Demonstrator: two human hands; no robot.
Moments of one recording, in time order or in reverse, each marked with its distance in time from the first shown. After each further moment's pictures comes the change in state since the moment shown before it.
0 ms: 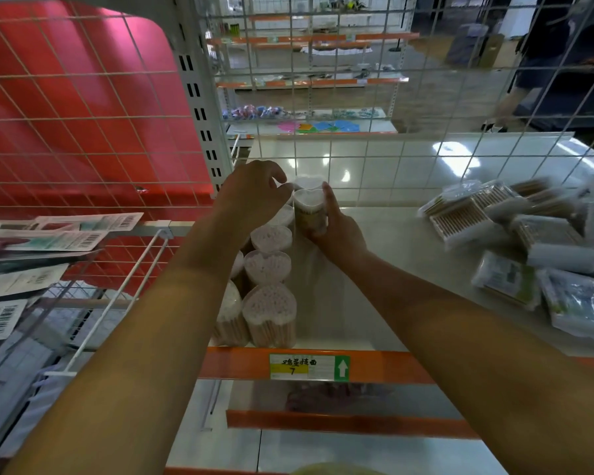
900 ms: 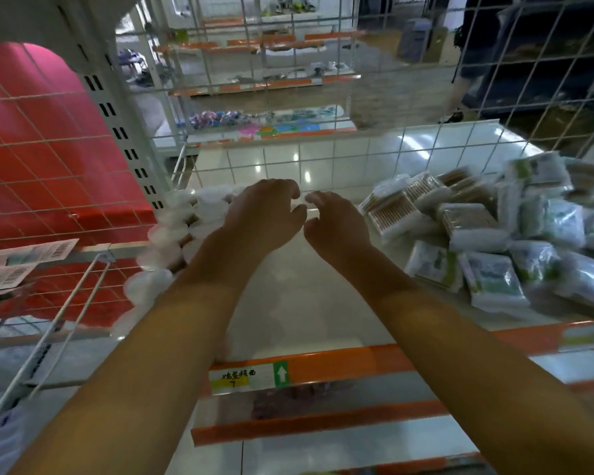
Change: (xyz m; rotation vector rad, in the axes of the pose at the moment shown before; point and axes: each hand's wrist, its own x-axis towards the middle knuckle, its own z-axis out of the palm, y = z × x) left_hand -0.012 0.092 0.043 0.188 -0.103 0.203; right_hand -0.046 0.015 -0.092 -0.124 0.188 0.020
